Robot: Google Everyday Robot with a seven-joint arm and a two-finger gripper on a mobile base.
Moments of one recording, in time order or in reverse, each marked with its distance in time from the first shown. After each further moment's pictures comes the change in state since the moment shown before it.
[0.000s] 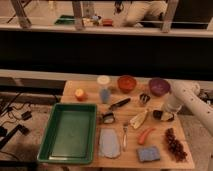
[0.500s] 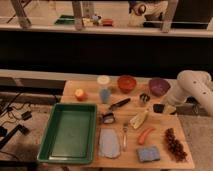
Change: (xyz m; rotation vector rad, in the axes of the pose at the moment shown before) arm -0.049 0.008 -0.112 0.088 -0.082 -0.122
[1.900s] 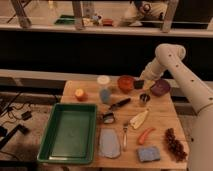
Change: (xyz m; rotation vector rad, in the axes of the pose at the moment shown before) arm -0.119 -0.132 0.003 0.087 -0.071 -0.263
